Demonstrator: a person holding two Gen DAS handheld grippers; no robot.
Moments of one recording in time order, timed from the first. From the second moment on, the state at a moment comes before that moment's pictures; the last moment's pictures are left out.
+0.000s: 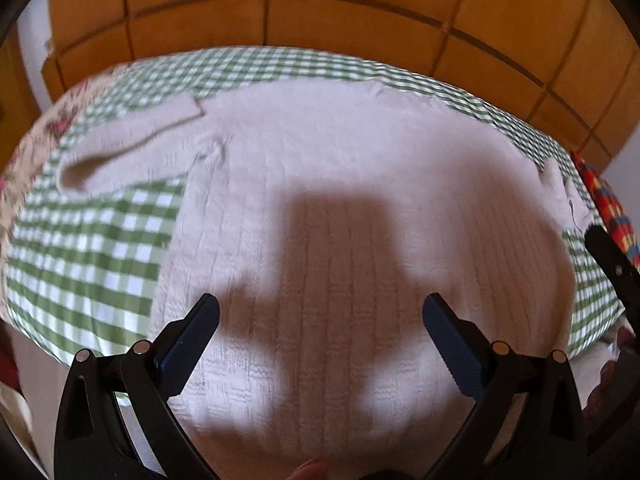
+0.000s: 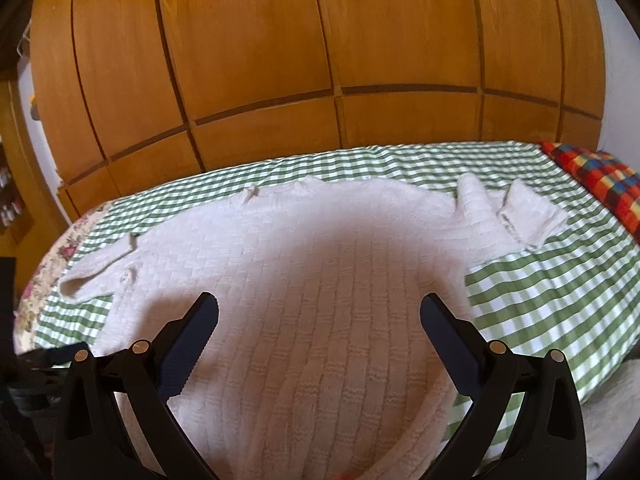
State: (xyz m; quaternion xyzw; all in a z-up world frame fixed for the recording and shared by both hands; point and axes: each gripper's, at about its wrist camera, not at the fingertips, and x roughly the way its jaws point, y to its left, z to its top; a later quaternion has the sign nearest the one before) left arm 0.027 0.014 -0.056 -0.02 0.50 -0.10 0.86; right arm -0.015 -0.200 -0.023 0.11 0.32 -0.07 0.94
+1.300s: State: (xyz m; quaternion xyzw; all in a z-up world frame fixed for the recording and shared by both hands) left arm 0.146 0.168 -0.103 -0.10 0.38 0.11 0.91; right arm 0.113 -0.117 -0.047 0.09 0.40 0.13 0.90
